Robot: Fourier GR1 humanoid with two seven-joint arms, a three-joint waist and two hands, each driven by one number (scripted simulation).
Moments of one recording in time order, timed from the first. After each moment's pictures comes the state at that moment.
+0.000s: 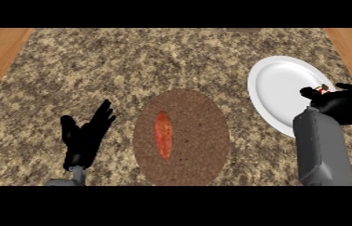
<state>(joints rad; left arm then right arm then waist) -0.01 0.14 -0.12 -1.44 0.15 0.08 0.22 -0.59 -0.09 -0.67 -0.91 1.66 -0.91 1.06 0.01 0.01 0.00</state>
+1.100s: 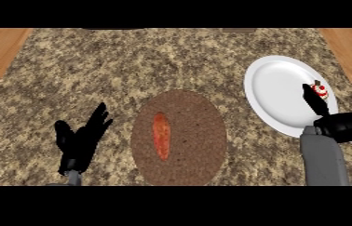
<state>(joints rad) 0.03 0.14 -0.09 -1.44 0.15 0.06 0.20 -0.35 -0.07 -0.46 -1.17 0.72 -1.20 0.39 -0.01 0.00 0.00</state>
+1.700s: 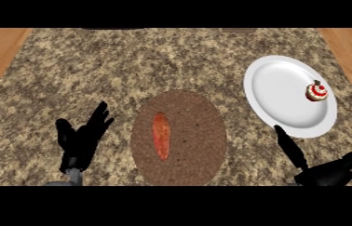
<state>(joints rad) 0.01 0.13 -0.08 -1.43 0.14 0.06 0.20 0.14 0.00 -0.01 -1.59 0.63 -1.21 0.41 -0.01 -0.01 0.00</state>
